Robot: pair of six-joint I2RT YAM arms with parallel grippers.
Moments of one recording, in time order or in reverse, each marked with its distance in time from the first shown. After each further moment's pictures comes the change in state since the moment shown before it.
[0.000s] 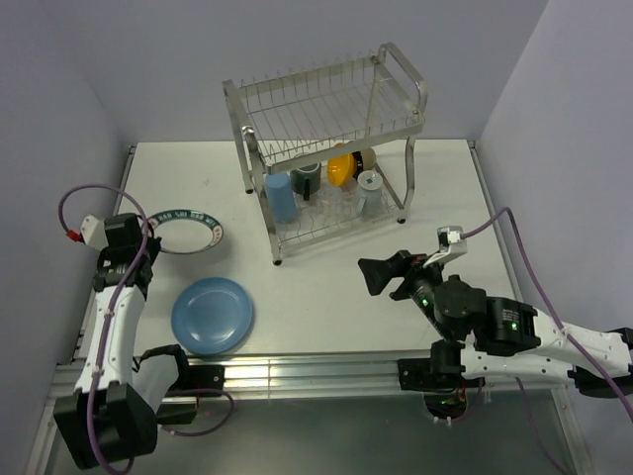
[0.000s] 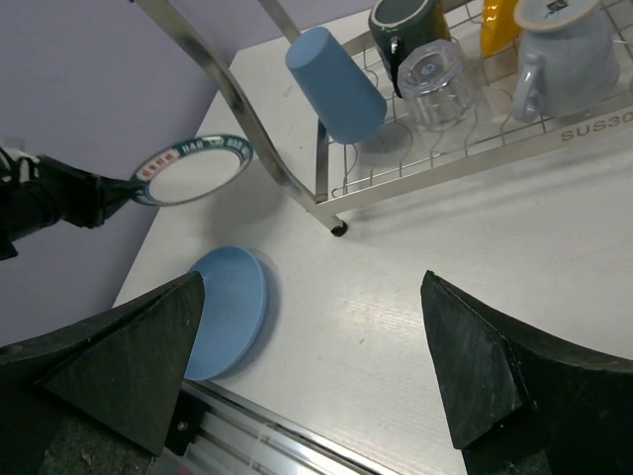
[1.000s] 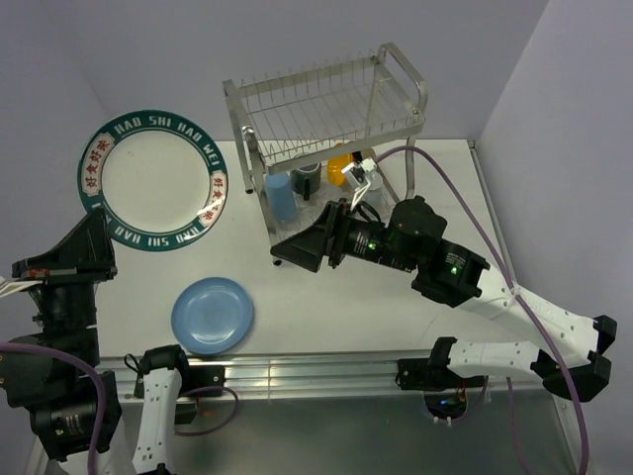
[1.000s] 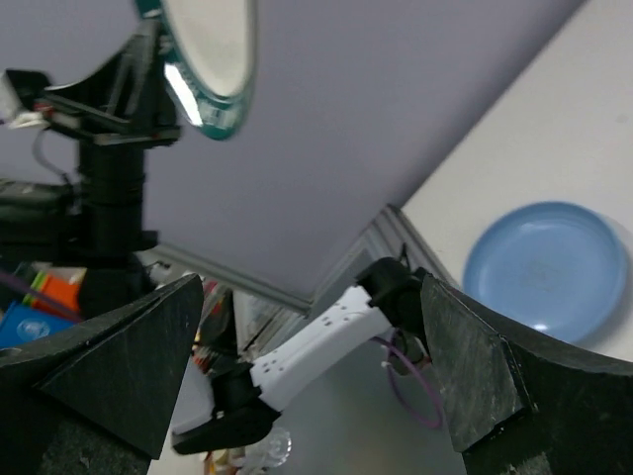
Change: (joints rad) left arm -0.002 -0.569 0.574 -0.067 0.296 0.128; right arm -0.317 0.517 0.410 0.359 -1.063 0.119
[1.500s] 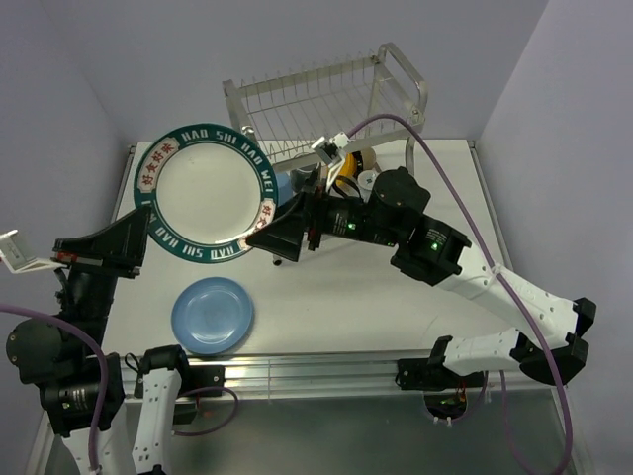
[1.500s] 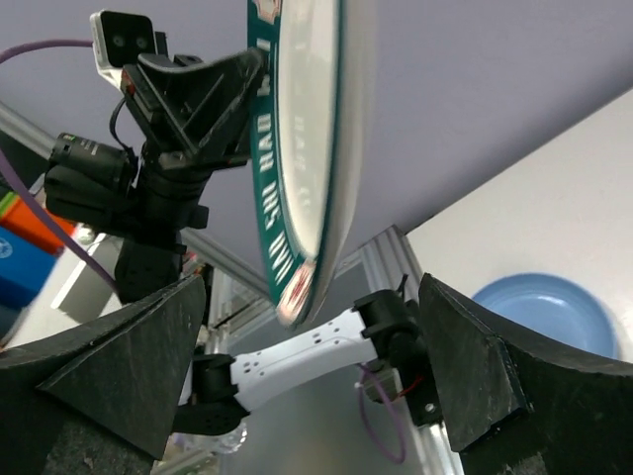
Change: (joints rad) left arm -0.029 -0.002 -0.108 0.138 0.292 -0.177; right arm -0.005 0.172 0.223 0.045 -0.159 -0.165
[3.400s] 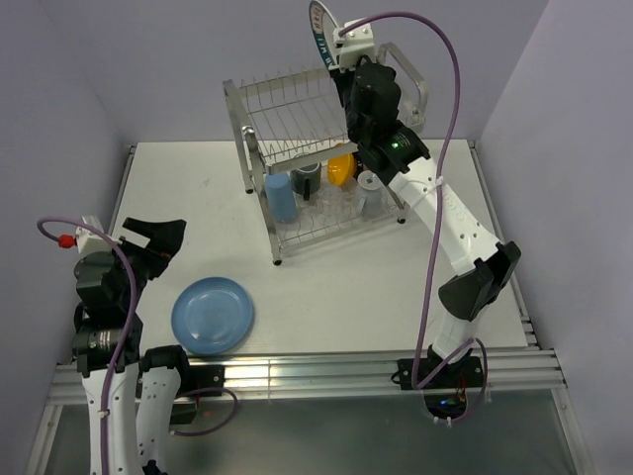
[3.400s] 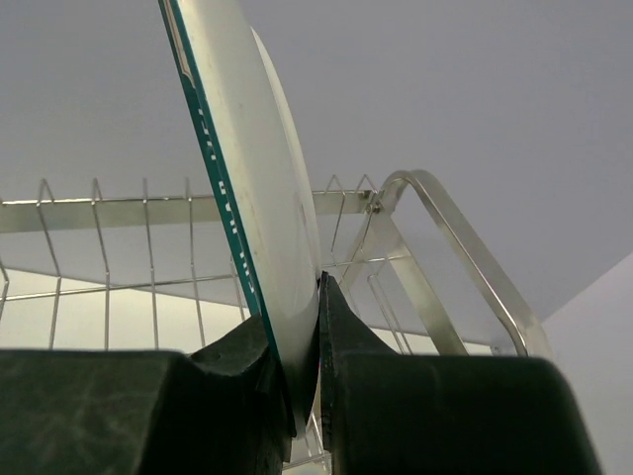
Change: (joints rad) left arm -0.032 0.064 -0.341 -0.246 -0.161 0.087; right arm -0.424 0.557 0.615 -0.044 0.906 -1.014
